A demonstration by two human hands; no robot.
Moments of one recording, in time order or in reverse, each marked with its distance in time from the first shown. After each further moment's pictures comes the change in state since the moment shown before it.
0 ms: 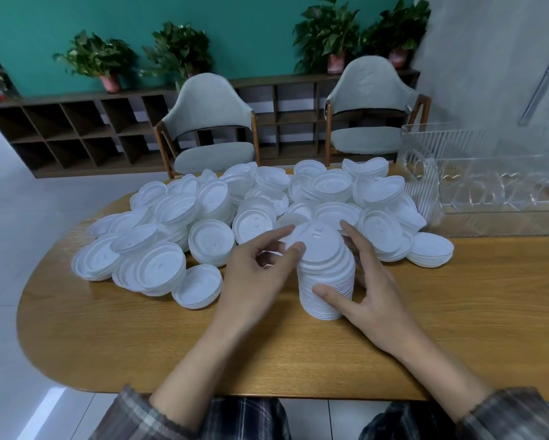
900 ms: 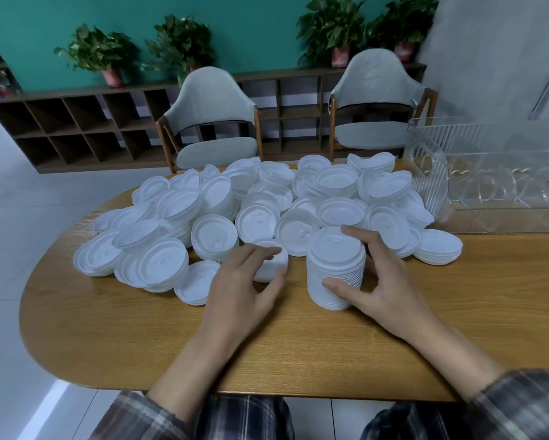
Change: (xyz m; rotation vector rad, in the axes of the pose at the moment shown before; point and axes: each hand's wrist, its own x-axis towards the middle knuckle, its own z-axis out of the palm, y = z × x) left_hand 0.003 -0.057 -0.028 0.676 0.066 0.475; right_hand 0.011 0.017 -0.011 -0.060 -0.021 -0.008
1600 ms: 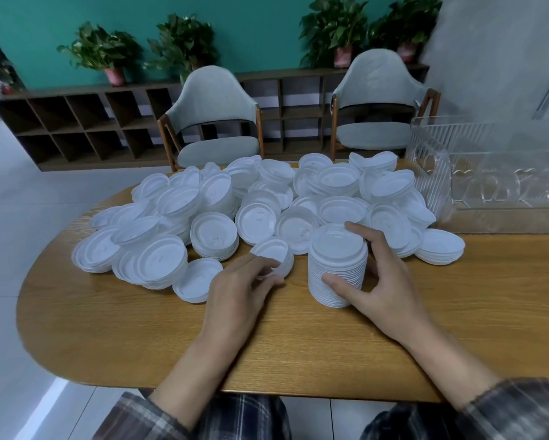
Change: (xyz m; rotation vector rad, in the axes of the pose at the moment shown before) left_hand -0.008 -0.012 0.010 -0.055 0.030 -0.043; right_hand -0.003 -0.002 0.006 0.026 0.071 -0.004
